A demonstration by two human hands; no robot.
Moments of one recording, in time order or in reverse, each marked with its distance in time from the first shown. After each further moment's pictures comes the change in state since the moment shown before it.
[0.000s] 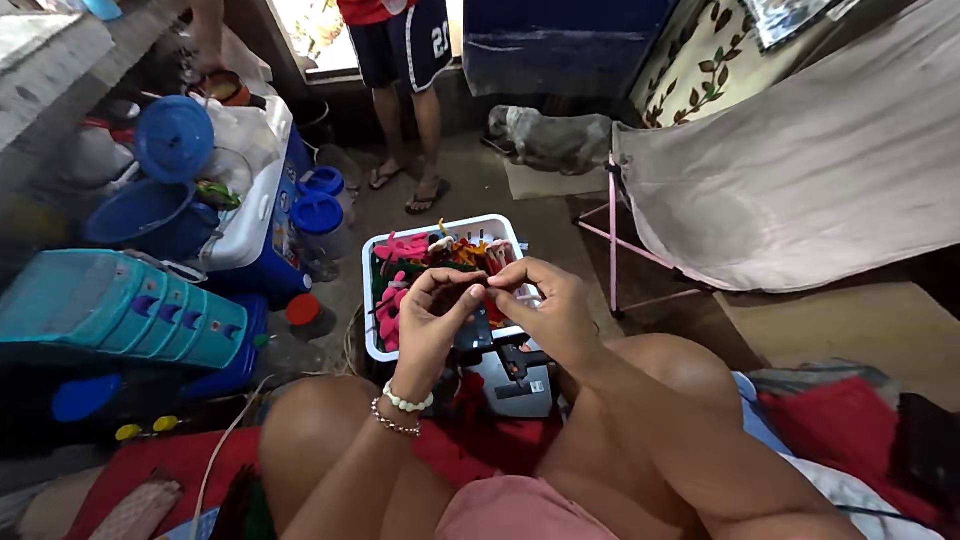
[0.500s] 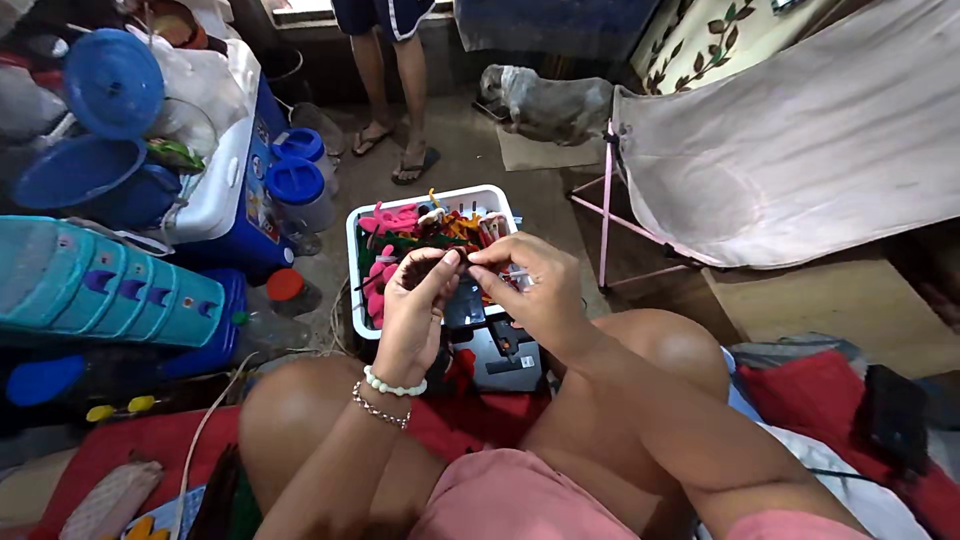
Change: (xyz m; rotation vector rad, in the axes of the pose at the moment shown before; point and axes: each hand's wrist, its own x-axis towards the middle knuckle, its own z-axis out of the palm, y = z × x) left_hand -0.003 0.006 0.000 -0.319 0.214 -0.322; right_hand 0.000 -0.003 0.010 -0.153 -0.027 -0.122
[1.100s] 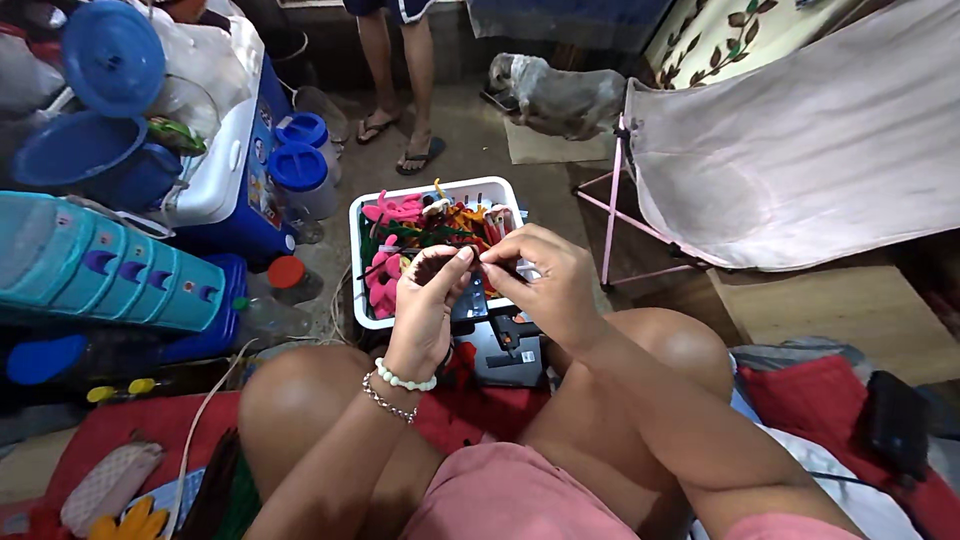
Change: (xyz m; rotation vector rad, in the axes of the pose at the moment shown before) left_hand -0.003 -0.007 0.004 -0.009 0.056 -0.045; right_hand -0.001 0.006 -0.002 -0.048 -0.025 -0.026
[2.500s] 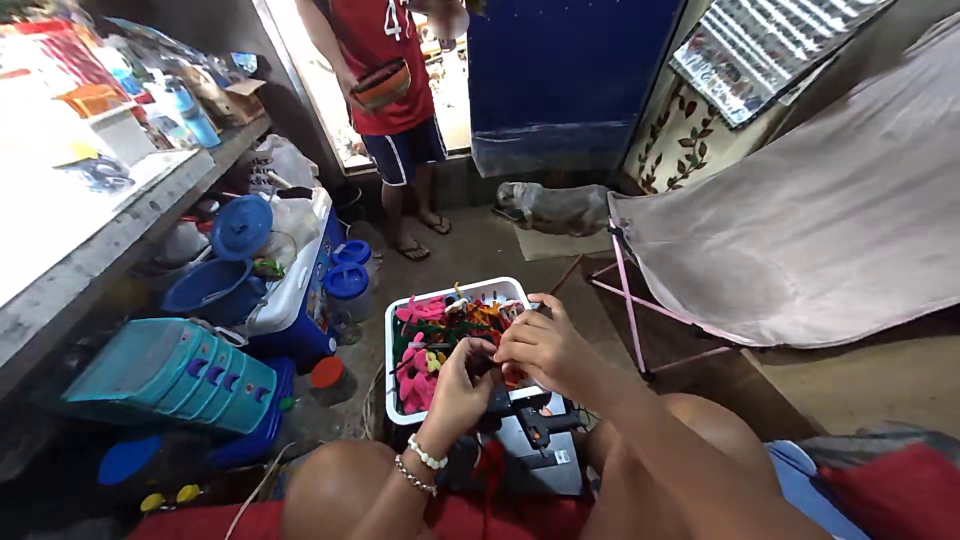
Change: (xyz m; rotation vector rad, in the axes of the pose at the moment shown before) left_hand 0.015 -0.007 -0.013 0.828 -0.452 0.373; right_hand 0.013 0.031 -0.030 -0.323 -0.229 -0.460
